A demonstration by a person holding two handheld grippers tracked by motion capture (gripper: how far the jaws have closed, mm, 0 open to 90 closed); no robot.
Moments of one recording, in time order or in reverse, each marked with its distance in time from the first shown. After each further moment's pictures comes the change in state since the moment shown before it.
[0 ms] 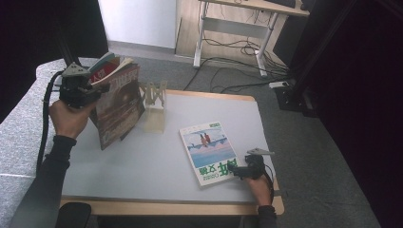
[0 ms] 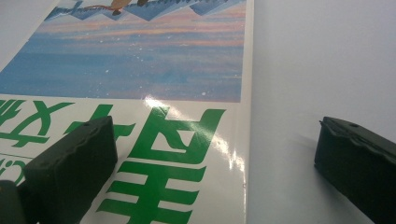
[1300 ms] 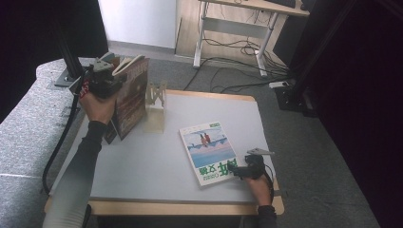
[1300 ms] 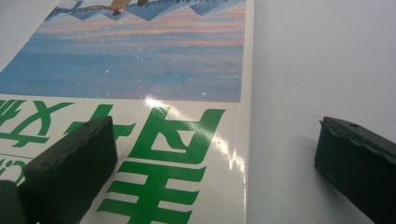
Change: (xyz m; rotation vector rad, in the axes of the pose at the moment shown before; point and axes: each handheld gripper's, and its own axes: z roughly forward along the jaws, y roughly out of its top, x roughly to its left) left arm -0.008 0.007 0.078 -0.090 0.081 -0.034; right arm 0.000 0.000 0.000 -0.002 -0.001 -0.001
